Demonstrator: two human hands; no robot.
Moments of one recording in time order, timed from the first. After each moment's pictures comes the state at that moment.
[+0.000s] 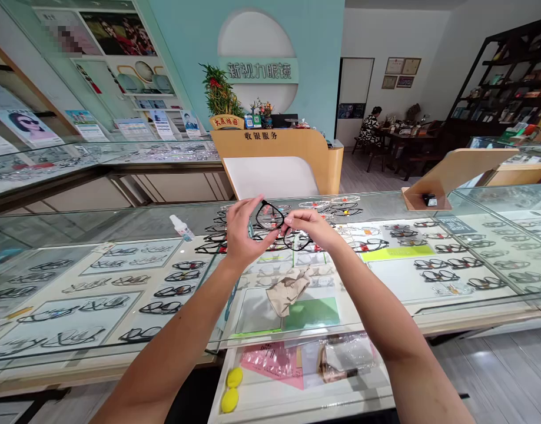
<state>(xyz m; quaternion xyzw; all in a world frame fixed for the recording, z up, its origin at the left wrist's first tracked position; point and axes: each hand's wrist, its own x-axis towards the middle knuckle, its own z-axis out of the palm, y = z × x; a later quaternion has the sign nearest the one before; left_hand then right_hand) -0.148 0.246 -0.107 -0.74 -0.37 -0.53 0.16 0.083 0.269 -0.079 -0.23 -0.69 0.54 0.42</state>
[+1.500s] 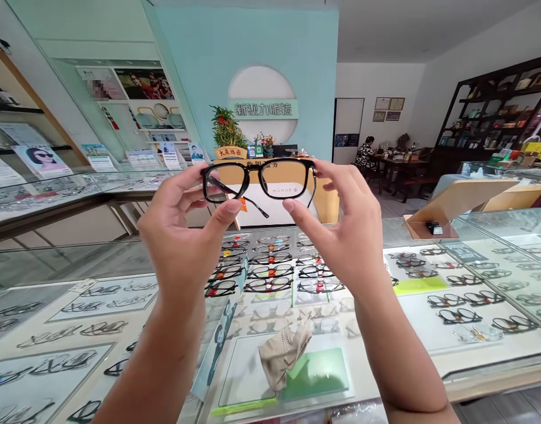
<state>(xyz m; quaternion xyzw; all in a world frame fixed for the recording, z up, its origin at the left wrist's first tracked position) -0.138 0.226 0.032 -0.63 -0.36 -0.68 0.11 0.098 0.207 0.047 -0.34 -0.70 -0.10 0.63</state>
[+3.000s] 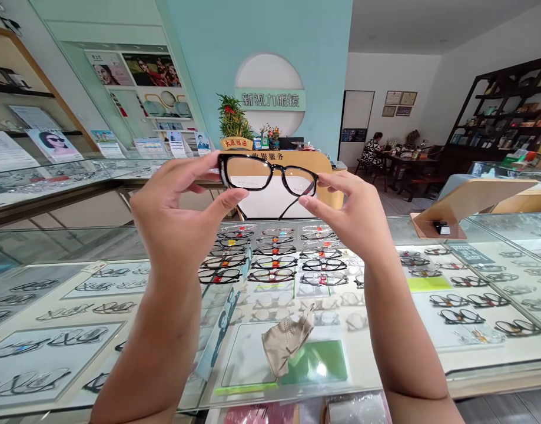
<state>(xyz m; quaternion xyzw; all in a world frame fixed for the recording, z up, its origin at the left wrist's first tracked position) -0.161 0.233 0.037 -0.66 -0.28 -0.70 0.06 0.110 0.235 0.047 -0.40 -0.74 0.06 0.54</state>
